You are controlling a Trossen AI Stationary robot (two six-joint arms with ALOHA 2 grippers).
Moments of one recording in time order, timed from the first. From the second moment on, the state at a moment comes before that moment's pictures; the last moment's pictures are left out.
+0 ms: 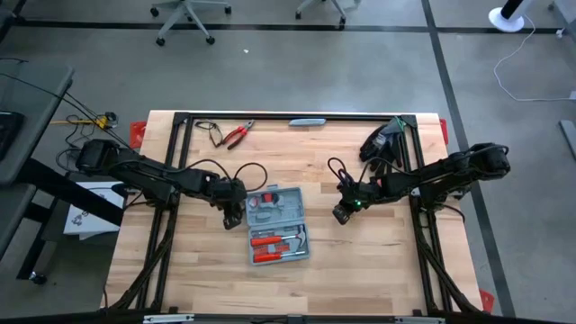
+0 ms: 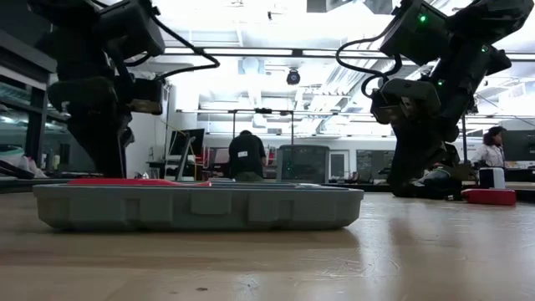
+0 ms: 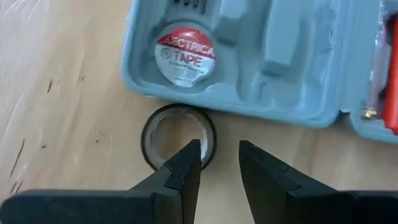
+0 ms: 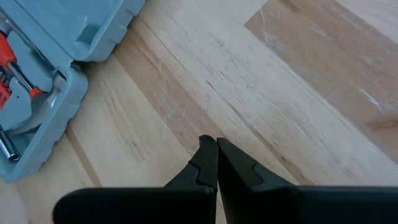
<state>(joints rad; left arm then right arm) -0.10 1.31 0.57 -0.41 -0.01 -0.44 0.09 1.40 0.57 -0.18 0.05 0.85</state>
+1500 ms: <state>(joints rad) -0.06 1.37 0.75 -0.39 -0.09 -0.62 0.09 1.40 0.57 -0.18 0.08 0.86</state>
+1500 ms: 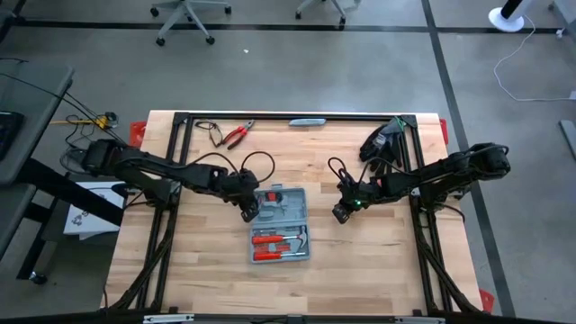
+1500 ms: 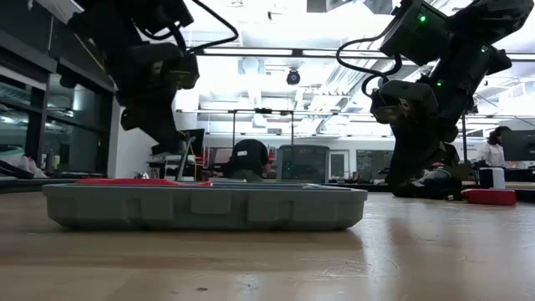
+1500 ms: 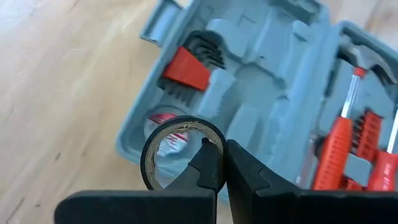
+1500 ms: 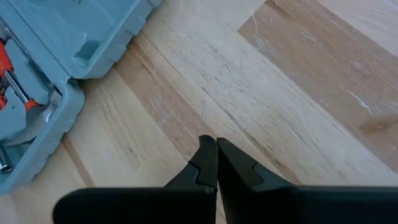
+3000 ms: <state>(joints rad) -0.01 1.54 0.75 -0.24 0.02 -0.55 0.09 1.40 0.57 -0.18 0.08 0.86</state>
